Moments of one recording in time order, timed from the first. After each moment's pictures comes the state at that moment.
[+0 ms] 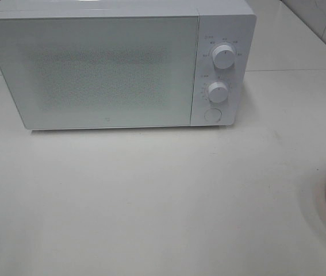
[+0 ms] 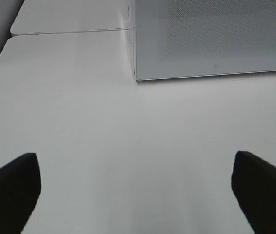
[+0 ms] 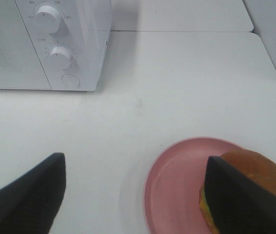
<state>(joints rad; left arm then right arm) 0.04 -0.01 -0.50 -0.13 1.05 0.14 0.10 0.33 -0.58 -0.08 0.78 0.10</state>
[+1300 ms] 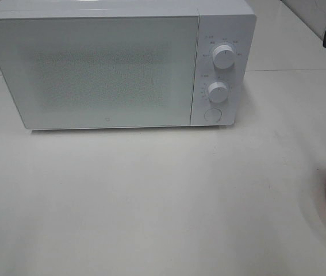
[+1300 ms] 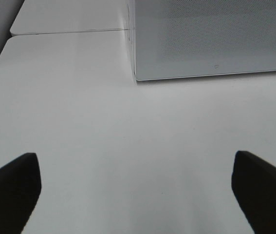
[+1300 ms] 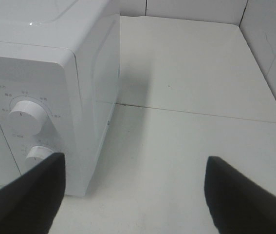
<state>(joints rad) 0.04 -0.01 -0.50 -0.13 1.05 0.14 0.10 1.03 -0.58 -0.16 -0.10 0.09</state>
